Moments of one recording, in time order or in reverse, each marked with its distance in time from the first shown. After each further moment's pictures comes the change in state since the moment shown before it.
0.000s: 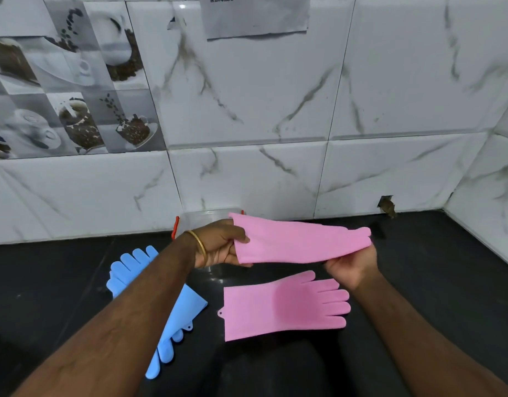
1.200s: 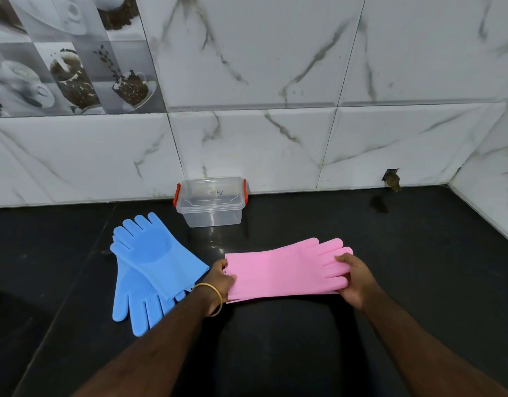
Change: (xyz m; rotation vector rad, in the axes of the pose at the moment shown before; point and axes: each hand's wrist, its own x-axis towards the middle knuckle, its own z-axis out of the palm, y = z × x) left_hand 0.046 -0.204 -0.028 0.302 0.636 -0.175; right_hand -0.023 0.041 -0.097 -0.575 0.263 0.145
